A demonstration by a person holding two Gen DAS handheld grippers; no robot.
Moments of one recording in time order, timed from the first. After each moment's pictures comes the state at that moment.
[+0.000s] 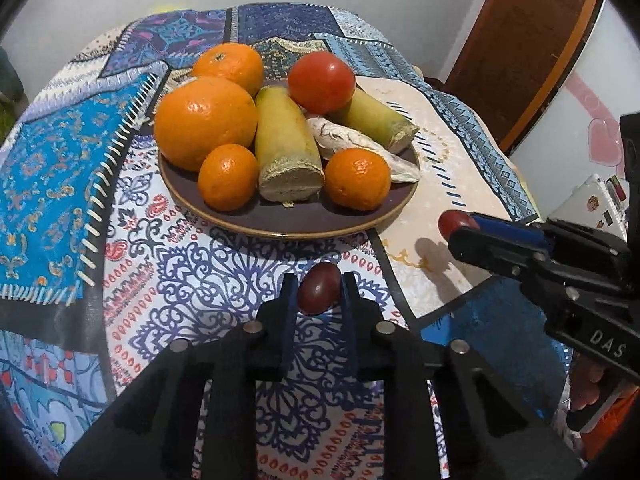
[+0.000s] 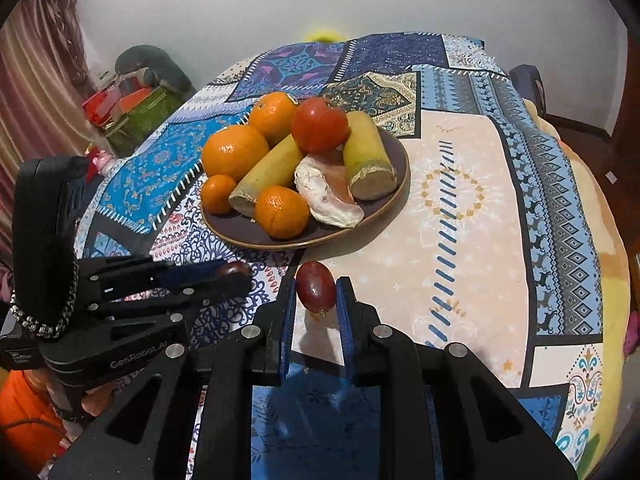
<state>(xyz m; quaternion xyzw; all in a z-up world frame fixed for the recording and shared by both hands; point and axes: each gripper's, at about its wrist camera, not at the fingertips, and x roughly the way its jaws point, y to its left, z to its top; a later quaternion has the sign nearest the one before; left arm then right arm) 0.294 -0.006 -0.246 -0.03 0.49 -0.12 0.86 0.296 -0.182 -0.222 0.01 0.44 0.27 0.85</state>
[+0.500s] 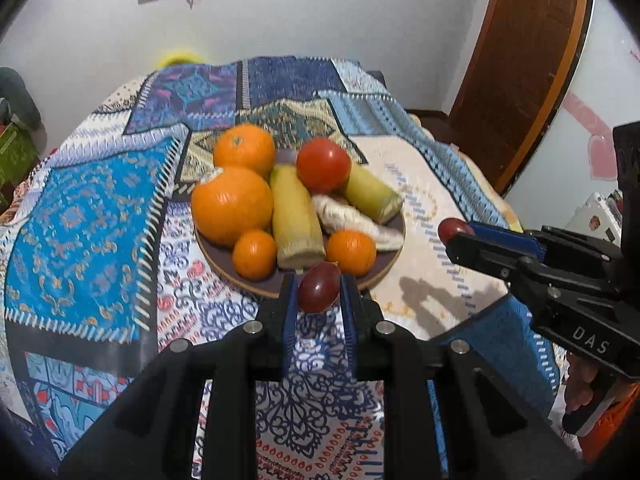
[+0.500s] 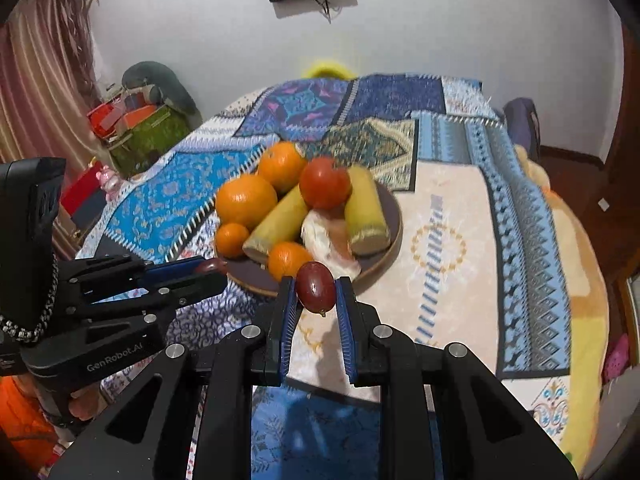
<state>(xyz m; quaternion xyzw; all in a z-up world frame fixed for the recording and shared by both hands) 0.289 -0.004 -0.191 -0.02 0.43 -0.10 0.90 0.298 -0.181 -0.185 0.00 0.39 0.27 0.88</state>
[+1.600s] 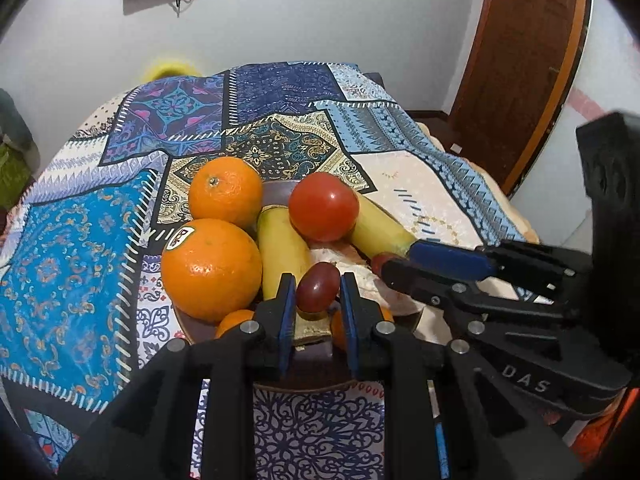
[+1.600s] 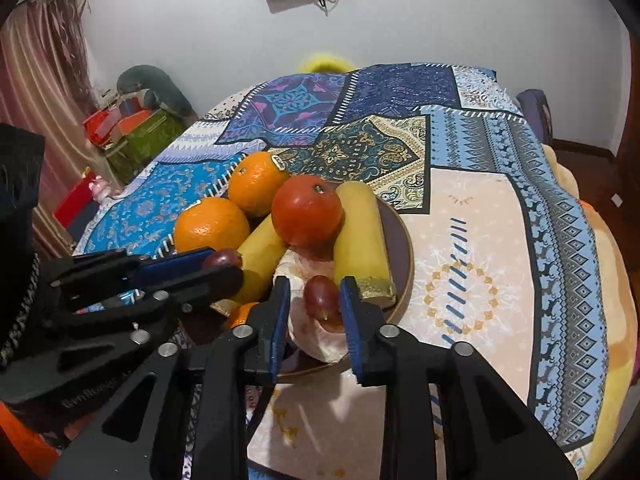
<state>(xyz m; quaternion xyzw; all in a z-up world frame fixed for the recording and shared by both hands) 0.350 -0.017 -0.207 0.00 0.42 -0.10 0.90 0.358 -0.163 -0.212 0.02 0.40 0.28 0.87</state>
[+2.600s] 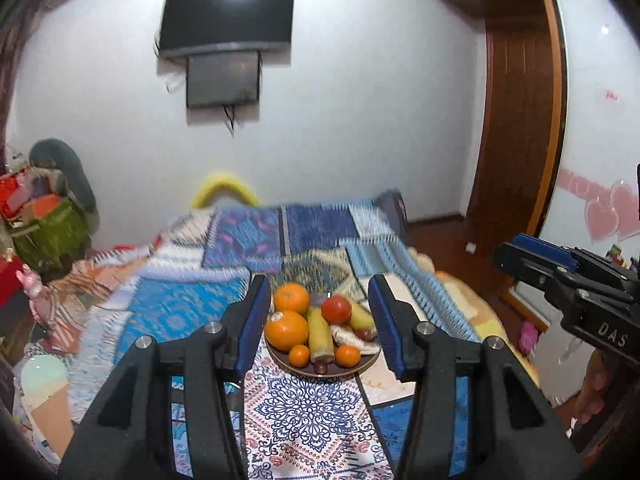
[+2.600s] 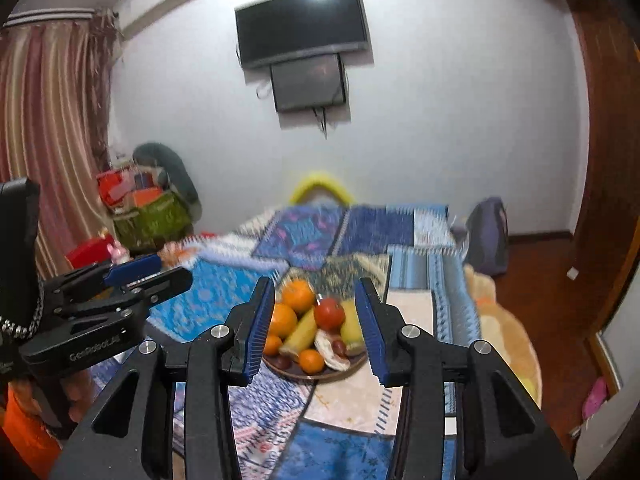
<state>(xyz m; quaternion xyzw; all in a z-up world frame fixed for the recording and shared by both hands) 0.170 -0.001 -0.017 -0.01 0.21 -0.03 0.98 0.209 -0.204 -0.042 0.01 0.21 0.24 0.95</state>
